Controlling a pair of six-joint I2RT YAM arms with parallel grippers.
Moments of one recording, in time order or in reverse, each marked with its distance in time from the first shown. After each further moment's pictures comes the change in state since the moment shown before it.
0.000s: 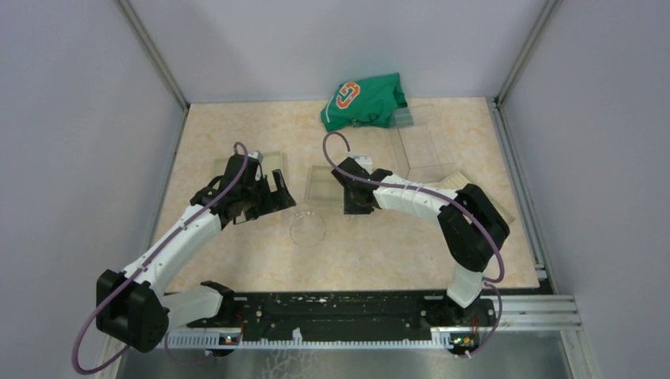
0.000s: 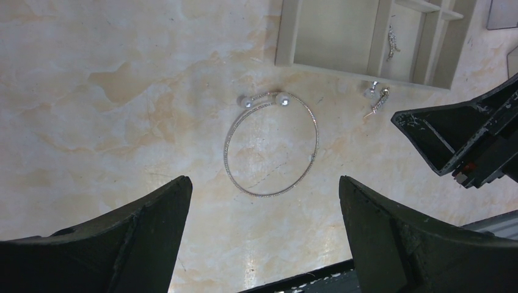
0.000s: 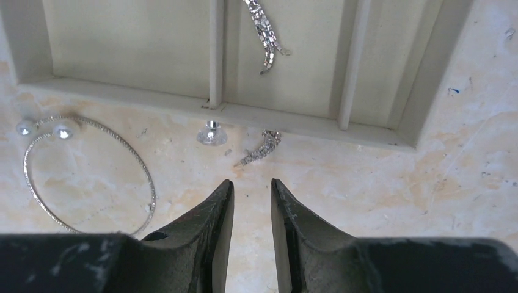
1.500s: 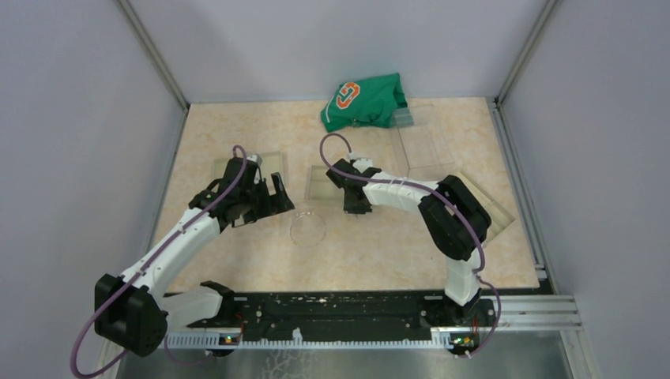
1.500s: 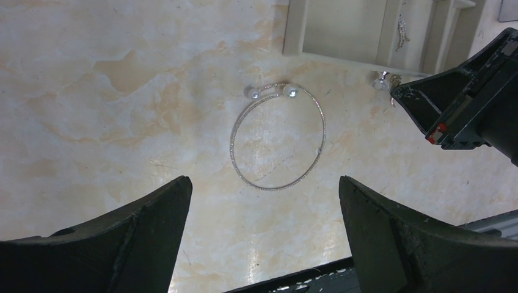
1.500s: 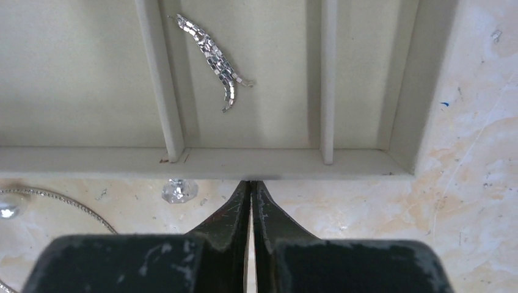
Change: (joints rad) left arm 0.000 -0.026 -0.021 -0.016 -0.003 0.003; right arm -0.013 0.150 0.067 -0.018 0.098 0.109
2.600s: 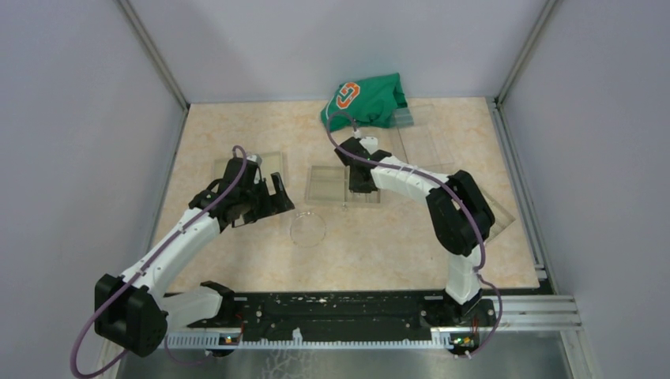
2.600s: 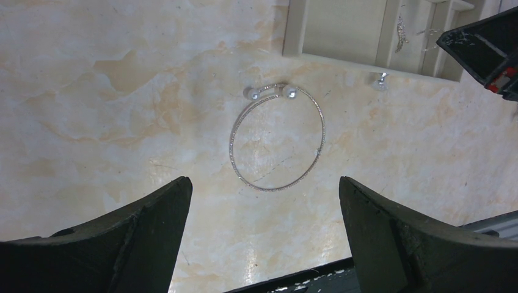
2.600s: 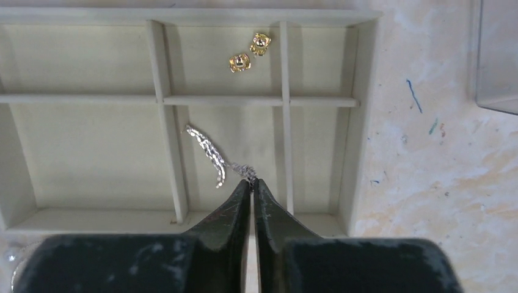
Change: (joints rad) left arm 0.000 0.000 -0.002 0.000 0.000 -0.008; right arm -0.099 -0.018 0.110 -0.001 0.022 -0.140
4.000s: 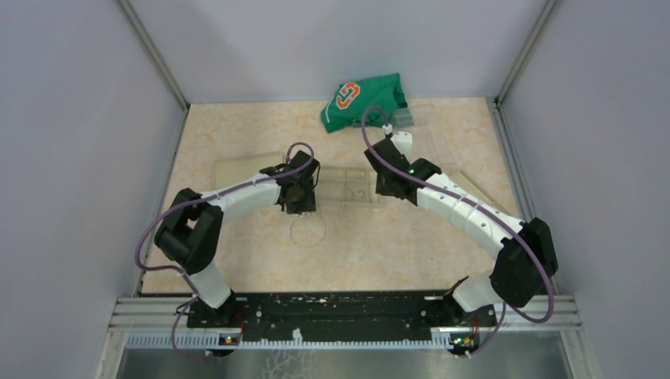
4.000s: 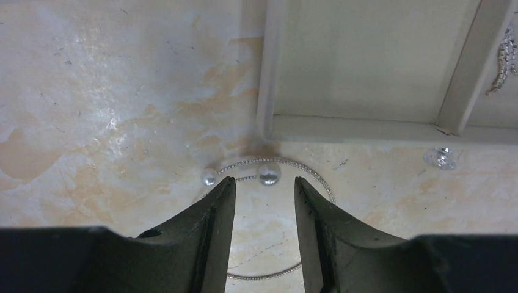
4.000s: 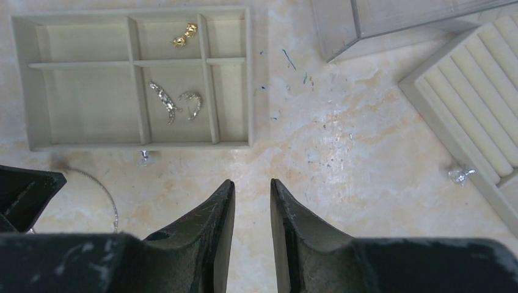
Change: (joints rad) left arm -0.219 0.583 0.254 0.064 -0.218 -0.045; right arm -0.005 -0.447 -0.172 -0.145 0.100 -0.032
